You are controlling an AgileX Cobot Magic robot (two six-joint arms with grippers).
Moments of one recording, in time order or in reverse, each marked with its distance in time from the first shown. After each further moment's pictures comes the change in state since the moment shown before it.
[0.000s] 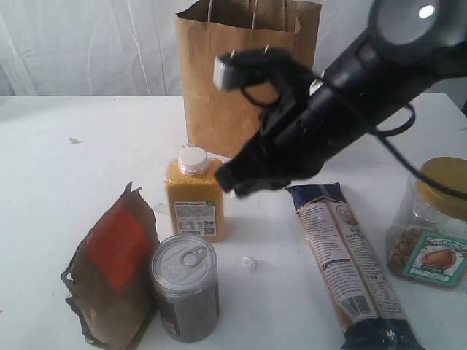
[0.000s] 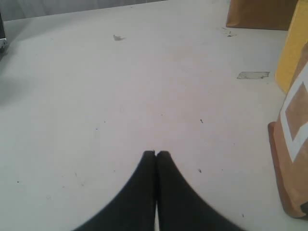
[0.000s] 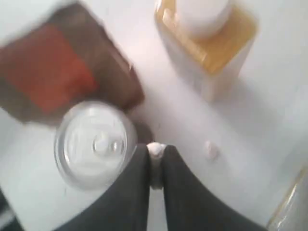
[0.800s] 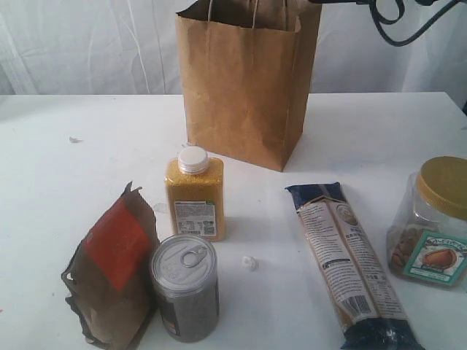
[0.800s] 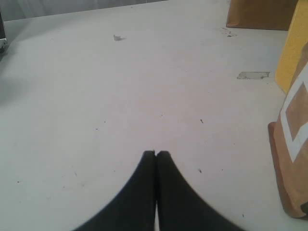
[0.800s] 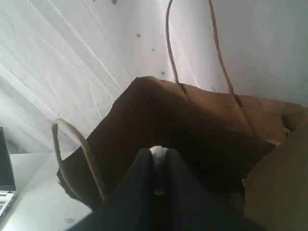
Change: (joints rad) left arm 0.000 0.000 0.000 0.000 0.000 0.000; right arm -0.280 0.355 -0.472 0.241 -0.619 0.112
